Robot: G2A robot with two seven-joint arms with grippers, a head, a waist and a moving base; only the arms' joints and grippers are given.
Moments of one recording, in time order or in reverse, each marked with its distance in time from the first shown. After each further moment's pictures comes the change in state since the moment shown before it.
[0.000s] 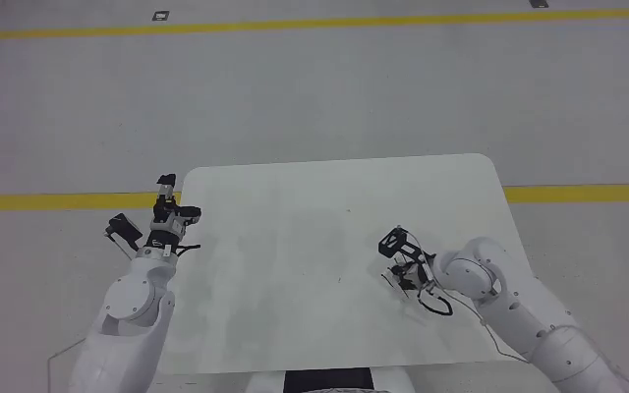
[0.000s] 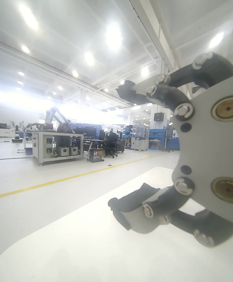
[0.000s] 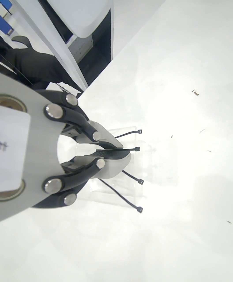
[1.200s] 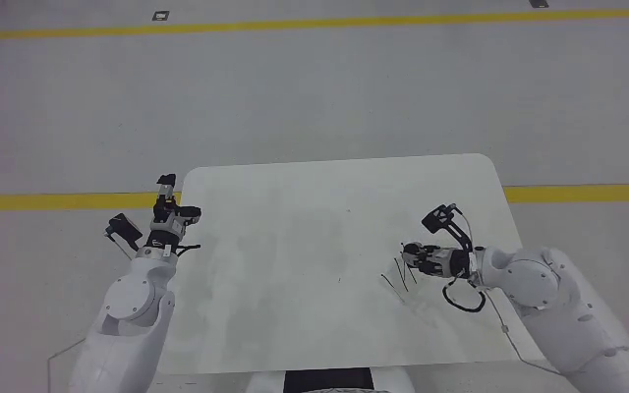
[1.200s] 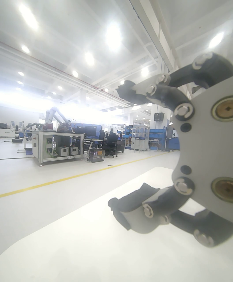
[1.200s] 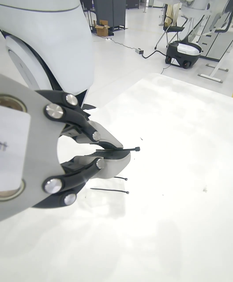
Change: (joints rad) left arm 0.000 0.000 0.000 0.000 0.000 0.000 0.000; right arm -0.239 0.054 0.359 -0.105 0.373 -0.090 -0.191
